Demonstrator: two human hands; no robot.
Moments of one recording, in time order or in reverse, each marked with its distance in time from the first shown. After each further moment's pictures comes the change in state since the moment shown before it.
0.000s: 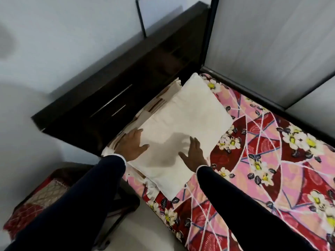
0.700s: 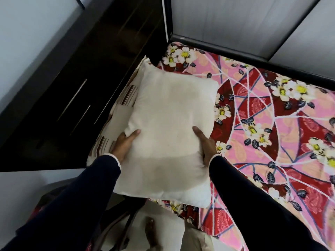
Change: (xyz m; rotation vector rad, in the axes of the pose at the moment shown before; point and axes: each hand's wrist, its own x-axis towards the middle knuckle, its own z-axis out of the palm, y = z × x) left_hand 0.073 -0.007 0.070 -0.826 -0.090 -0.413; right_hand -0.006 0.070 -0.009 1.353 0.345 0.465
